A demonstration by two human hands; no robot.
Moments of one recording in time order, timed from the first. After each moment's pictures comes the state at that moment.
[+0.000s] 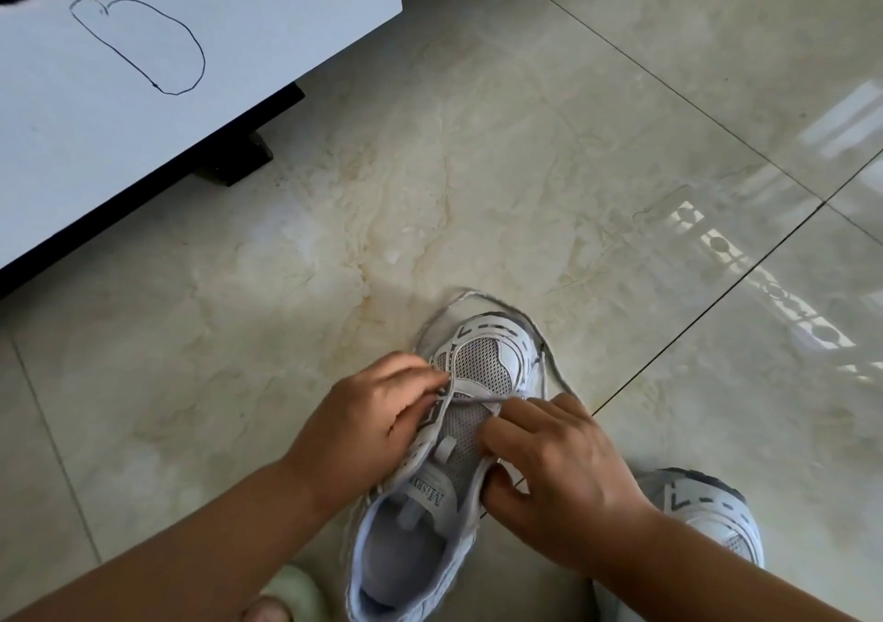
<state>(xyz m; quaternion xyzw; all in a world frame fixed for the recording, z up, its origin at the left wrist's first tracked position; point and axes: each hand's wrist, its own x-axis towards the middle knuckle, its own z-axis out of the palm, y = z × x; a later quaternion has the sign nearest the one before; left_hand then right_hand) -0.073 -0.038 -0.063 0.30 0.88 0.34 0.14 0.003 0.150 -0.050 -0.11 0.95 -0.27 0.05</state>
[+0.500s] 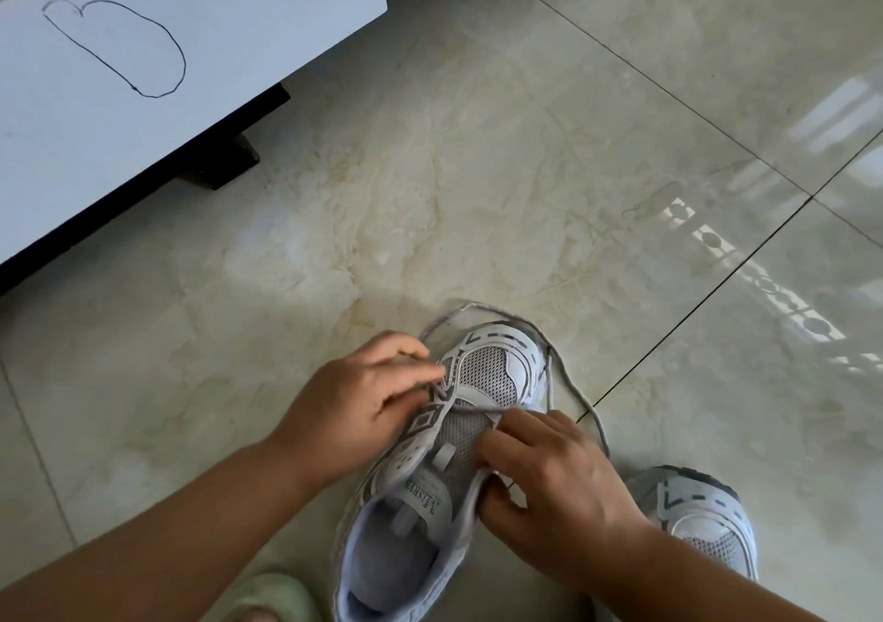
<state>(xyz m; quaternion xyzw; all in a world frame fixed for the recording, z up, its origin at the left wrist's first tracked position) -0.089 -0.038 -0.064 0.32 0.88 0.30 0.16 0.013 0.152 -0.053 -0.10 0.94 -0.31 0.06</state>
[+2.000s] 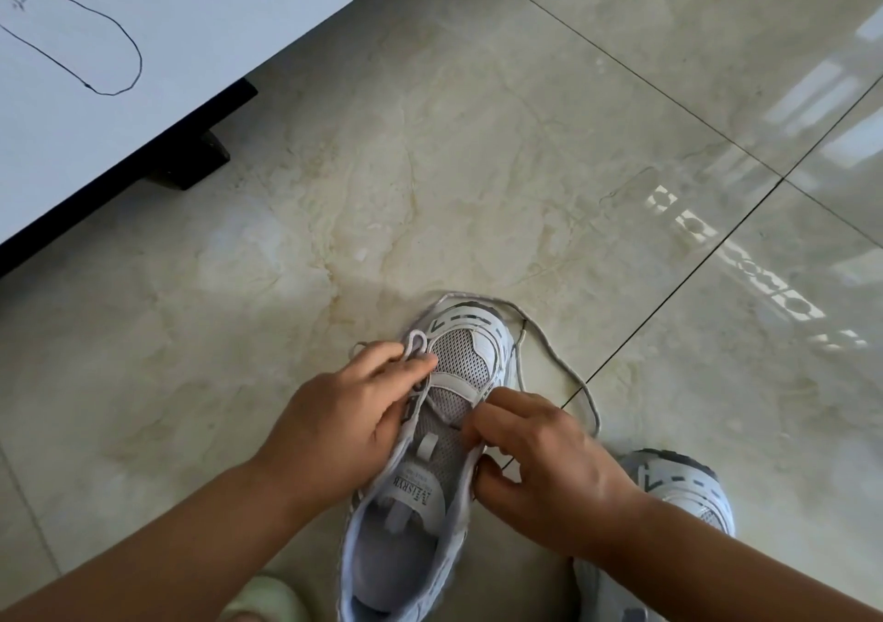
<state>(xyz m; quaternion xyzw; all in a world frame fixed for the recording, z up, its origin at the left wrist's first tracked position) -0.075 -0.027 -0.047 0.33 0.91 0.21 0.15 0.003 0.164 -0.048 -0.09 0.91 -0.40 0.12</state>
